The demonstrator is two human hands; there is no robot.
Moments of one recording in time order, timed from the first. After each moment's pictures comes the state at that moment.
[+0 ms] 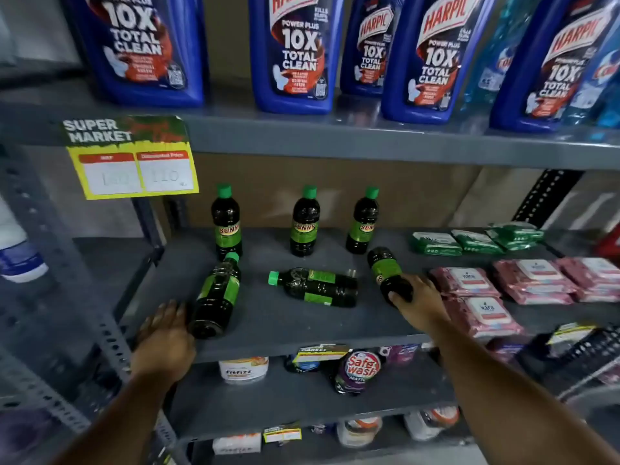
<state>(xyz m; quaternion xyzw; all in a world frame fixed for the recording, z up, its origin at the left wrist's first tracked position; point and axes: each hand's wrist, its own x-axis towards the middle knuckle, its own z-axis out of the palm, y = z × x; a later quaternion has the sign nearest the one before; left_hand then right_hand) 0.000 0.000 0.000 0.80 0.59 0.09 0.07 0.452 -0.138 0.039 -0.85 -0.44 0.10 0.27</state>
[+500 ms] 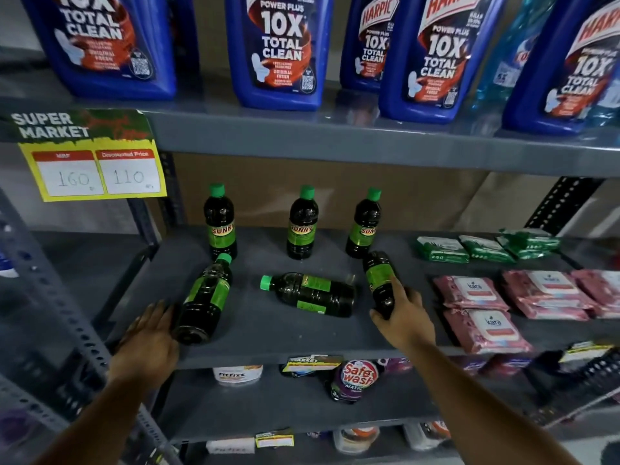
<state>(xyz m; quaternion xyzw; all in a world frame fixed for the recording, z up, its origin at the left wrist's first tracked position) 0.000 0.006 -0.001 0.80 0.58 0.09 0.07 0.426 -0.131 0.025 -0.87 -0.44 0.07 0.22</state>
